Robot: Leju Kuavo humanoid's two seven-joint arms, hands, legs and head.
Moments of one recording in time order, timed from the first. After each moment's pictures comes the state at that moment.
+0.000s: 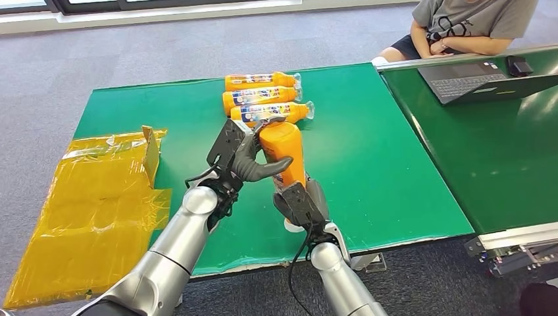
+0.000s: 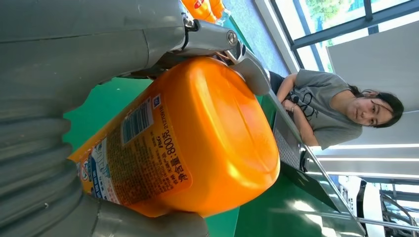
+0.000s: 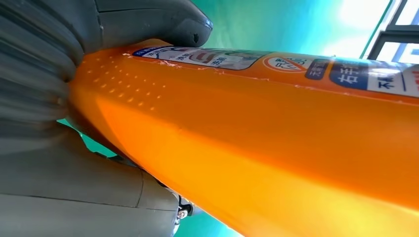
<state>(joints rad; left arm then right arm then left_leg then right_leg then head) -0.70 -0.33 -0.33 -0.65 -0.14 -0.22 -0.33 -0.28 0.28 0.23 -0.90 0.61 -0.44 -0.42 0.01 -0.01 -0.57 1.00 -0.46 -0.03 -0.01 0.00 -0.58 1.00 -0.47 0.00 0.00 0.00</state>
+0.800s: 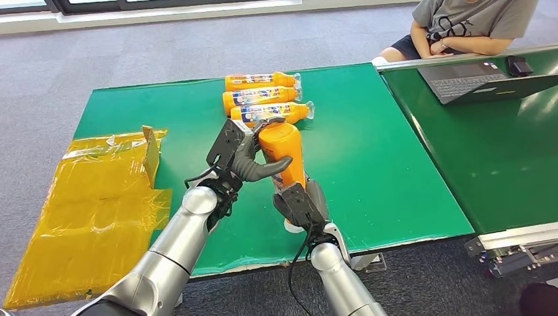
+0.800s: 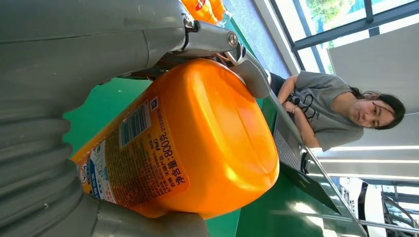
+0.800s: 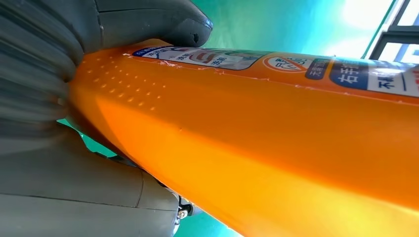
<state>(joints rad) -0.70 -0.33 -0.33 -0.65 -0.14 -0.22 -0.33 -0.28 0.28 0.23 -0.90 0.62 -0.43 -0.42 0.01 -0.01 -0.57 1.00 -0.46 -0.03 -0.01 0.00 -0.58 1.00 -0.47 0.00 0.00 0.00</state>
